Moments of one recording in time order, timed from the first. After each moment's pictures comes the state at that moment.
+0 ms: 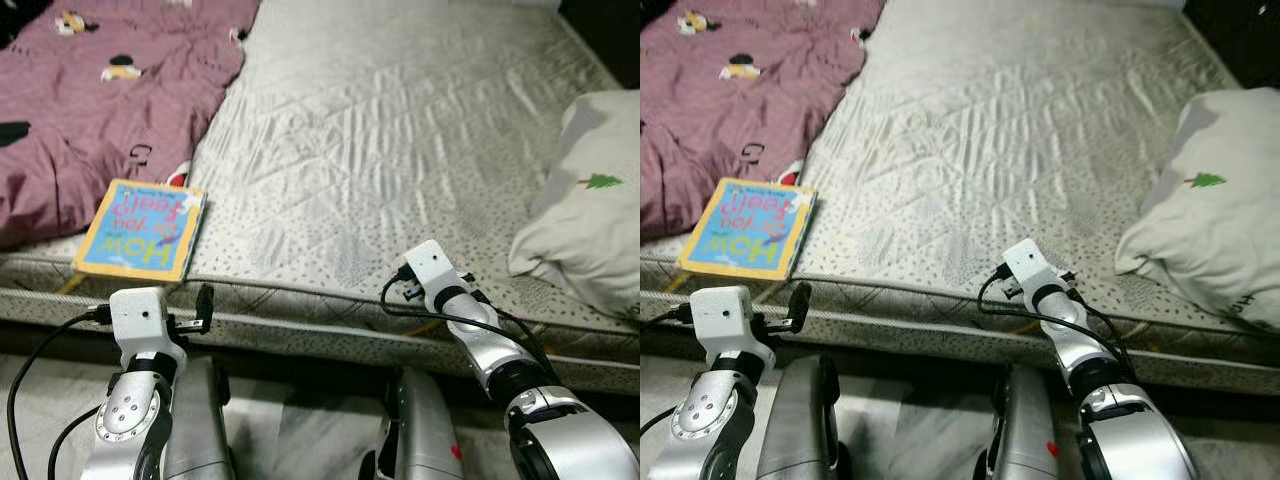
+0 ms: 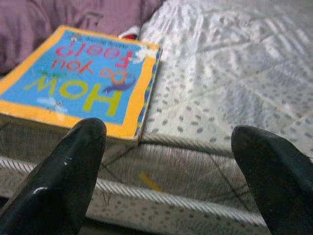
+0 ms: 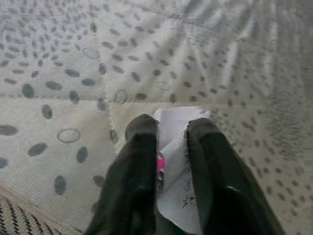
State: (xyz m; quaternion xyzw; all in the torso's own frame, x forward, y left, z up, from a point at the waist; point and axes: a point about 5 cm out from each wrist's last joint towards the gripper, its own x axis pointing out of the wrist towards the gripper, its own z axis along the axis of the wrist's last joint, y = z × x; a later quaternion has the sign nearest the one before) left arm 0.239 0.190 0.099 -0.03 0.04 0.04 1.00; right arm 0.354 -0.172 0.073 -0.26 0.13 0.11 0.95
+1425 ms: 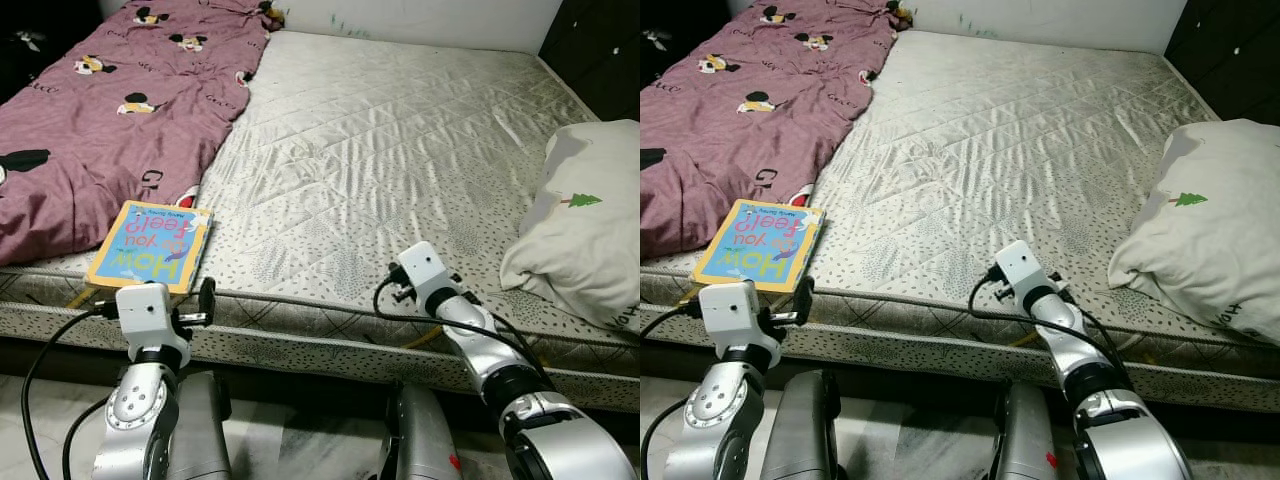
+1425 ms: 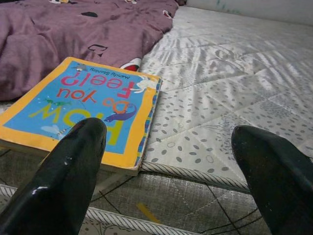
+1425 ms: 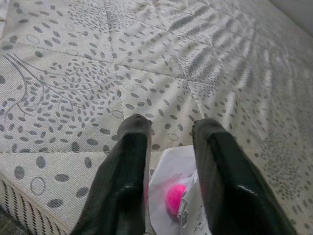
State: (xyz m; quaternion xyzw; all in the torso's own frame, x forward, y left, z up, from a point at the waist) left arm 0.252 0.190 0.091 -0.04 0.03 0.04 1.00; right arm 0.351 -0.158 0.074 -0.24 0.10 0.15 0.95
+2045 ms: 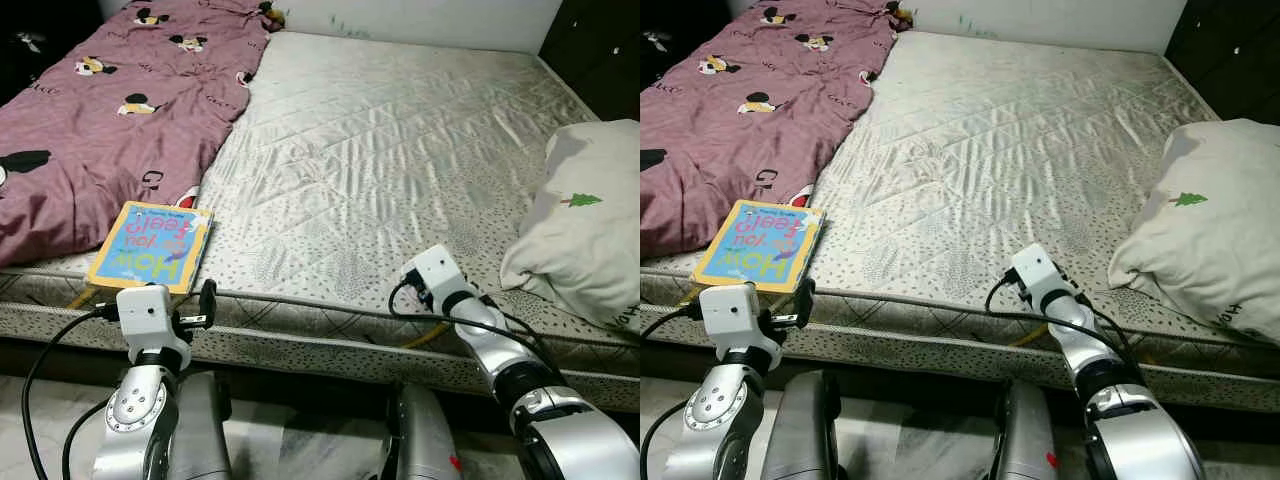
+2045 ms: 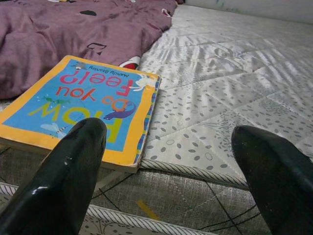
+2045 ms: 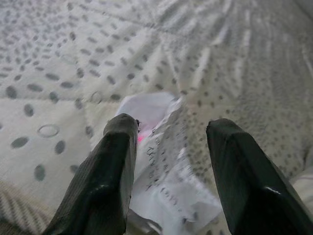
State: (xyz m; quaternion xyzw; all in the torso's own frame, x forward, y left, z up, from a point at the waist) left arm 0.250 0.191 0.090 -0.04 0.03 0.04 1.00; right arm 0.349 -0.182 0.065 -0.27 0.16 0.10 0.94
